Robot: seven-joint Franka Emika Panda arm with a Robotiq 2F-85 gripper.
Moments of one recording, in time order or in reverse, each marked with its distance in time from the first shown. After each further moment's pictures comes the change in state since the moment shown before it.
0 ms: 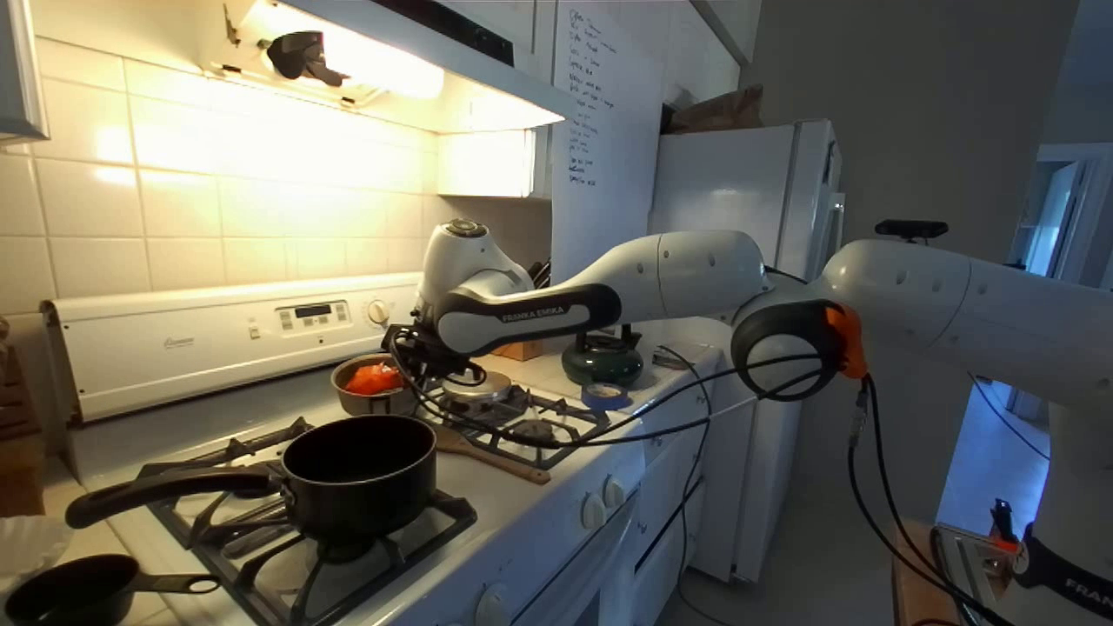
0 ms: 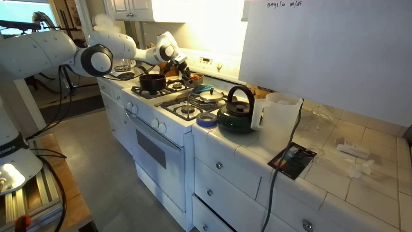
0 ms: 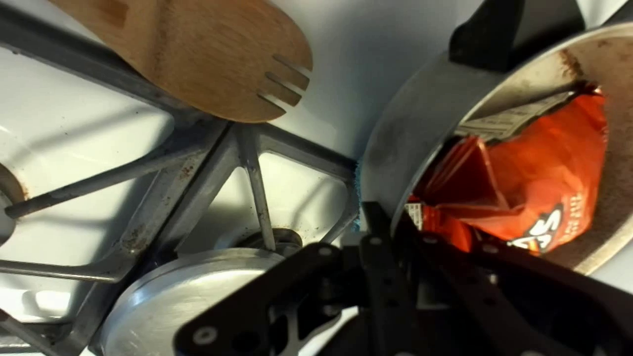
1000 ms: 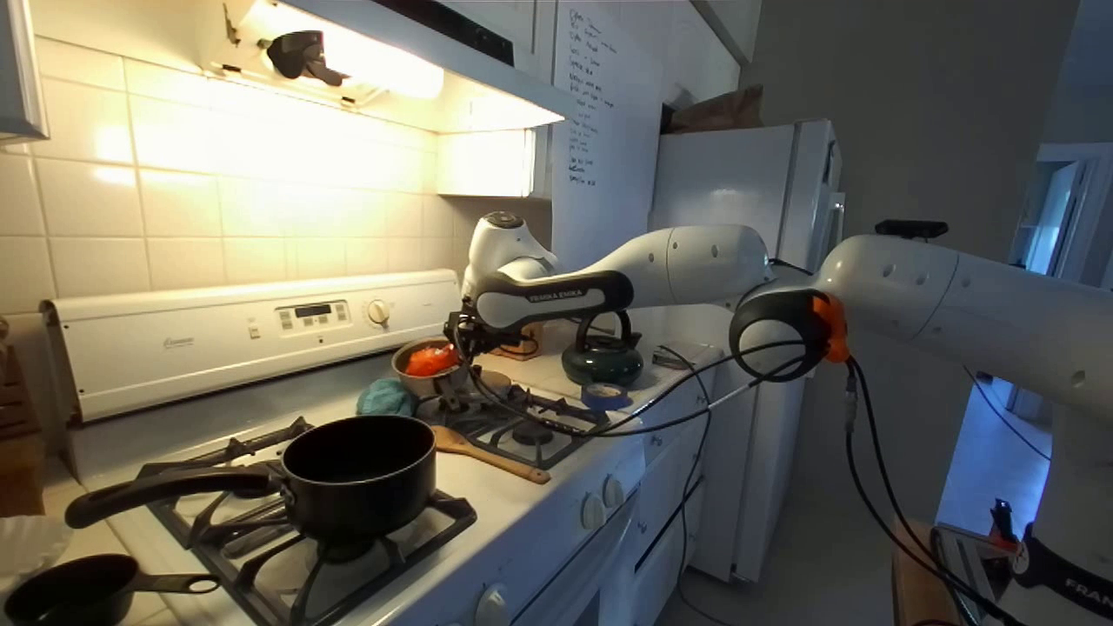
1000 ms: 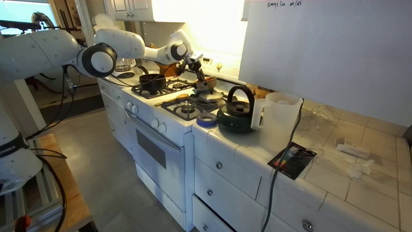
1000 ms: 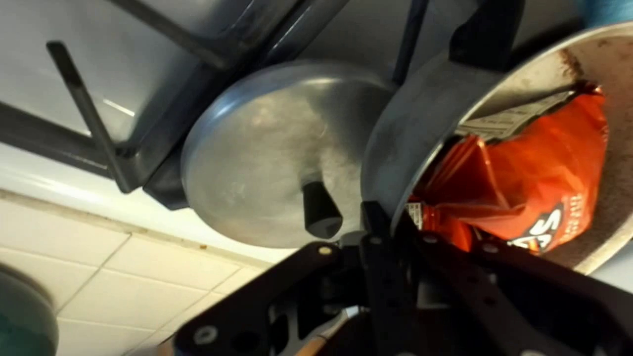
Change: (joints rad) arm -0.142 -0.018 -0.015 0.001 0.001 -0.019 -0.298
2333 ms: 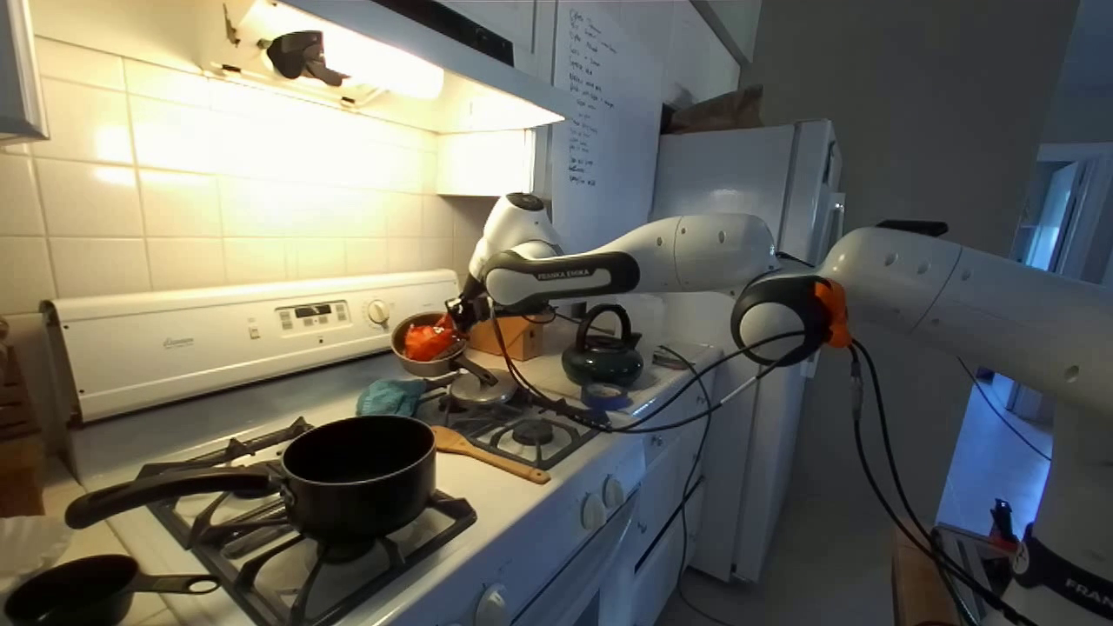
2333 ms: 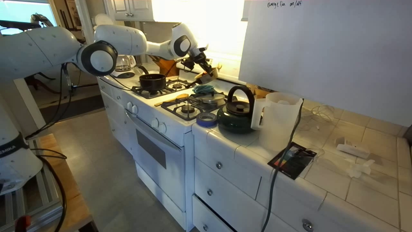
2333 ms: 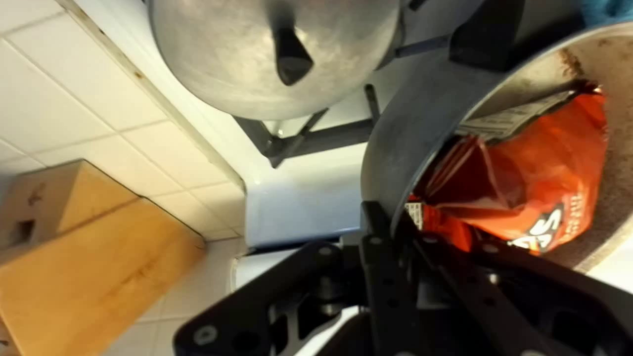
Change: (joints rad) arm -0.046 -0.039 0.060 0.003 0.008 0.131 -0.548
